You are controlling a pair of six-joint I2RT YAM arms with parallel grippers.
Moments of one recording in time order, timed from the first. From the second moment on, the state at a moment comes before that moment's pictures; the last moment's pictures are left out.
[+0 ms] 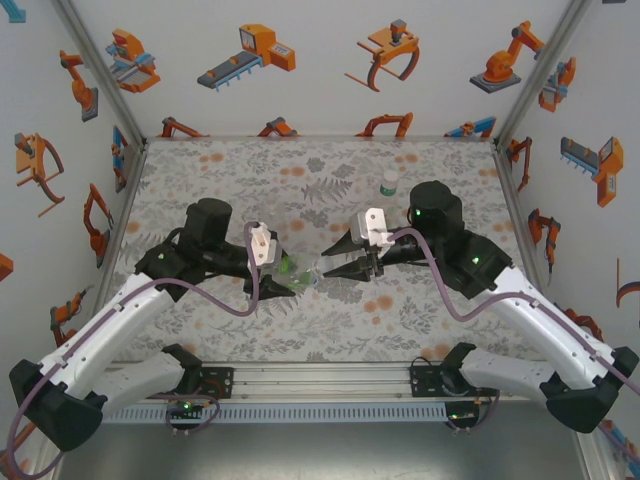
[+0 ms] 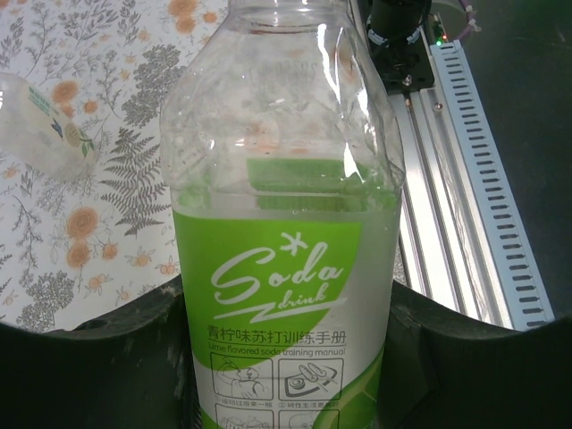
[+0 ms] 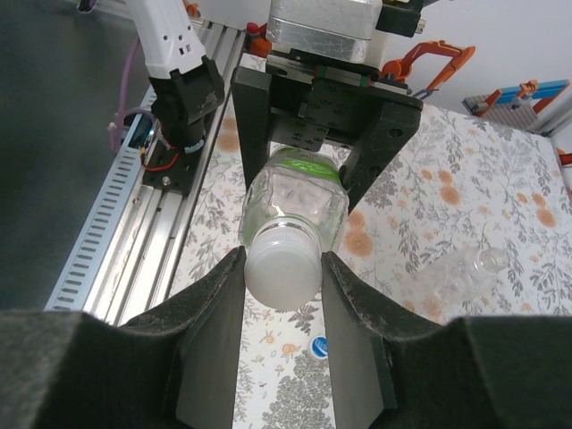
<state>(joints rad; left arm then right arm) -0.65 1.00 0.95 -0.57 0.92 0.66 0.79 1.04 1.18 -0.41 -0.89 -0.47</state>
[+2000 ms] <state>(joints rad) -0.63 0.90 0.90 -0.43 0.63 0.59 0.83 1.02 0.85 0.30 -0.37 0.49</state>
